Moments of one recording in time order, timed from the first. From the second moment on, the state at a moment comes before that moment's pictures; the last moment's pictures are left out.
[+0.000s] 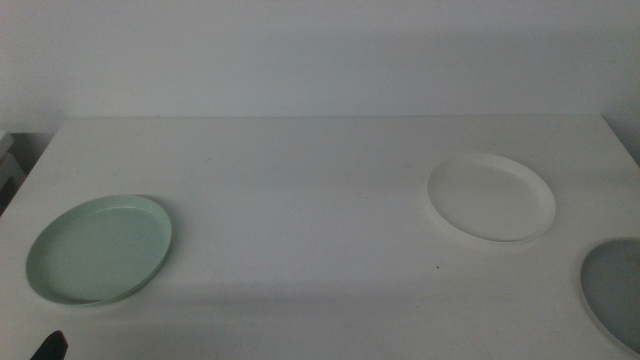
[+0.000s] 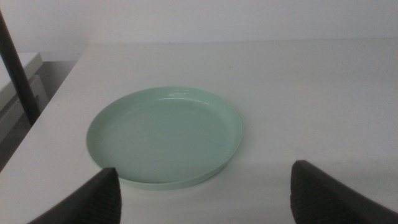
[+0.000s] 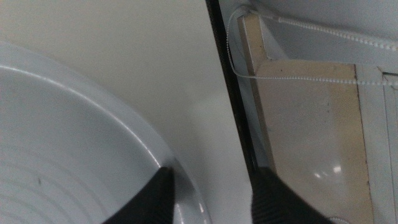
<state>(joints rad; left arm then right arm) -0.05 -0.01 0.03 -0.05 0.27 0.03 -0.48 1.84 -1.03 -0.14 0.67 -0.10</state>
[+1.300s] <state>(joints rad) -0.05 -0.01 0.03 -0.05 0.27 0.03 0.20 1.45 -1.03 0.23 0.85 0.02</state>
